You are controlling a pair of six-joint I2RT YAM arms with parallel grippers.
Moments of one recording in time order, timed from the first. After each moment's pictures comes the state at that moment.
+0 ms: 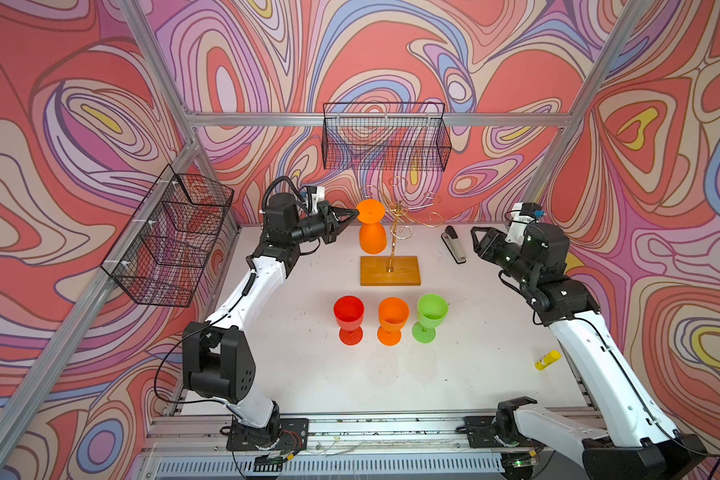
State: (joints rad) left arm -0.19 1.61 1.42 0.13 0.89 -1.29; right arm 0.17 1.10 1.24 -0.42 -0.04 0.53
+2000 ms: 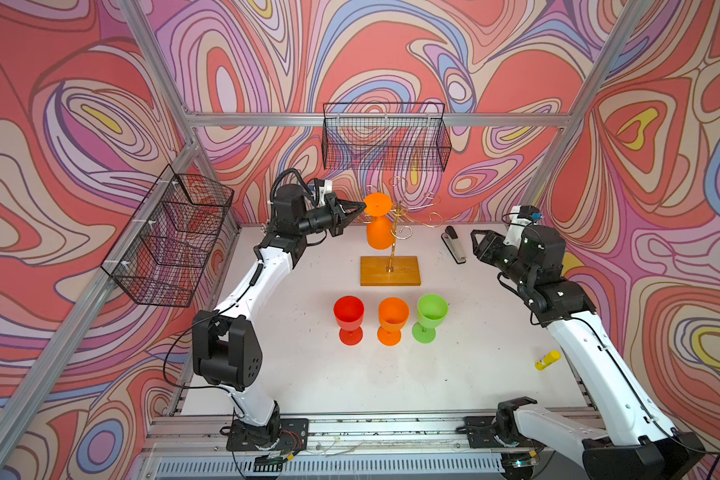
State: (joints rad) left arm -0.23 1.70 1.53 0.11 0.90 -1.34; right arm 0.17 1.10 1.21 -0.41 -0.01 0.51
